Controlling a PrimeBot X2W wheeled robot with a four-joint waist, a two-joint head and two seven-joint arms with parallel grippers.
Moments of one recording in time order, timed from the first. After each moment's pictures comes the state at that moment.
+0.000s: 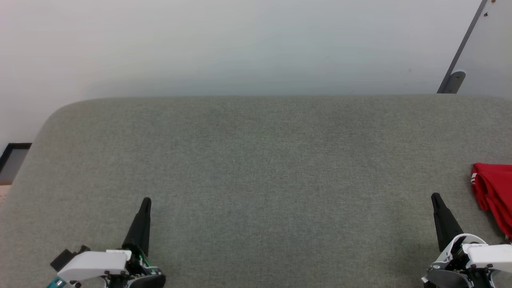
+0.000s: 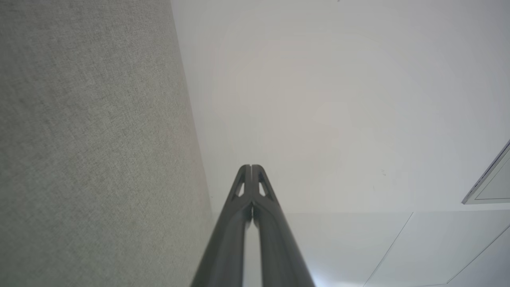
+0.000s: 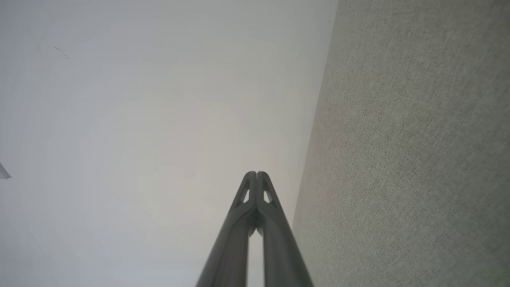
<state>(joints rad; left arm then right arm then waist) -0.10 0.06 0.10 0.25 -1.63 -0.13 0.10 -0.11 -0.05 -0.11 0.25 1.61 0.13 0.11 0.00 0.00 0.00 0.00</state>
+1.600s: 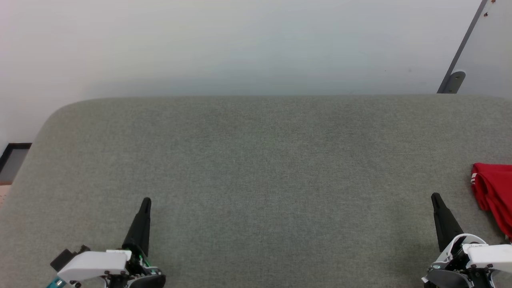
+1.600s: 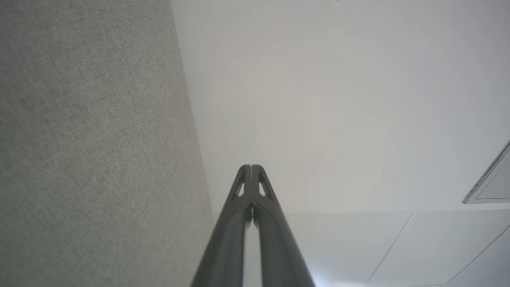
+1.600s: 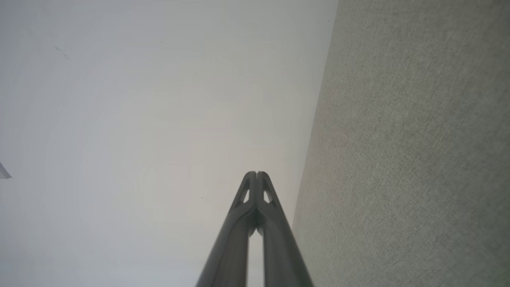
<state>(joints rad) -0.10 0.06 0.11 0.25 -1.62 -0.13 0.11 -0.11 -0.05 -0.11 0.25 1.61 0.13 0.11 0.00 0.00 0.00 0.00</state>
